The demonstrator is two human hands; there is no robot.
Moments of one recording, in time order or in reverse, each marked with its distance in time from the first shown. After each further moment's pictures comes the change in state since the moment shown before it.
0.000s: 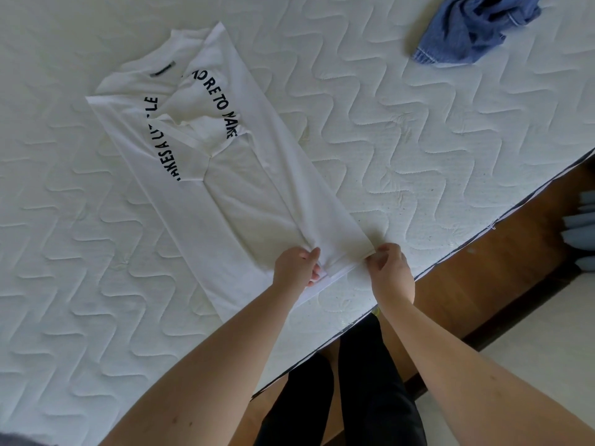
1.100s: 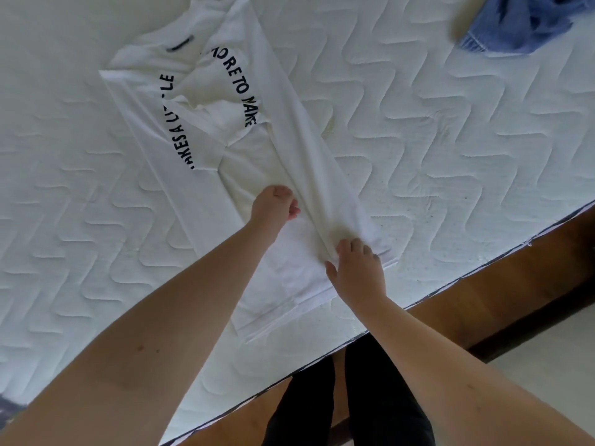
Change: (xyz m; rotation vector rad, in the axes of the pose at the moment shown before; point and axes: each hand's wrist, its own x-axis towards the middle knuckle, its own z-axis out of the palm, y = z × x) left_hand 0.076 0.064 -0.076 -0.258 0.177 0.097; right_hand -0.009 -0.065 0.046 -0.603 -0.132 -0.552
